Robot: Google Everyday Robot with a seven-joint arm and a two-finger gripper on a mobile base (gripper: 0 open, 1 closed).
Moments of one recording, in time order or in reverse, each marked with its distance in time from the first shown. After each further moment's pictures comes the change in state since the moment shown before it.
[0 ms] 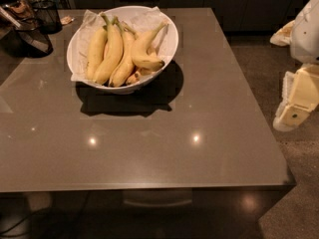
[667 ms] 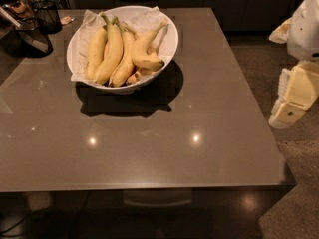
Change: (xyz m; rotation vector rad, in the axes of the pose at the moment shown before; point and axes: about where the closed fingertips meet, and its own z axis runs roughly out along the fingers) arm -0.009 0.000 -0.003 0.008 0.004 0.011
